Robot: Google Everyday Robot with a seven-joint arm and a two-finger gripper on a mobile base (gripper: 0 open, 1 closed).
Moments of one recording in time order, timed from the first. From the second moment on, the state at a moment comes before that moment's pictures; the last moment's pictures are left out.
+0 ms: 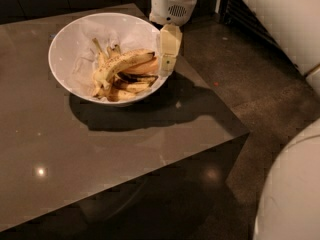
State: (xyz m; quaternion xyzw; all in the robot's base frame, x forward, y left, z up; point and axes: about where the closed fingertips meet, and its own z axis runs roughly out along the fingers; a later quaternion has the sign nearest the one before) arm 0.611 -0.010 0.949 -0.74 0.65 0.03 0.16
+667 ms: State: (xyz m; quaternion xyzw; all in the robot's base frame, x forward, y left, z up) arm 0.621 -0.003 0.949 -0.74 0.66 0.03 0.16
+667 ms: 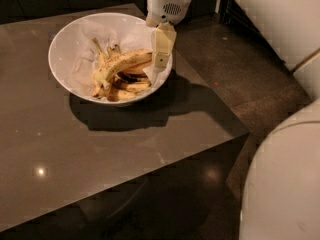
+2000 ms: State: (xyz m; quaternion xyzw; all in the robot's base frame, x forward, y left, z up) arm 0.646 0.031 0.944 -0.77 0.62 0.04 0.15
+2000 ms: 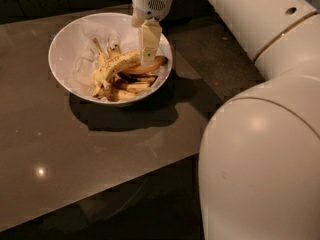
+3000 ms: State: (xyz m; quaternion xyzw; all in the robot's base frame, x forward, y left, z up) arm 0.641 0.042 0.924 -0.76 0.63 0.07 0.15
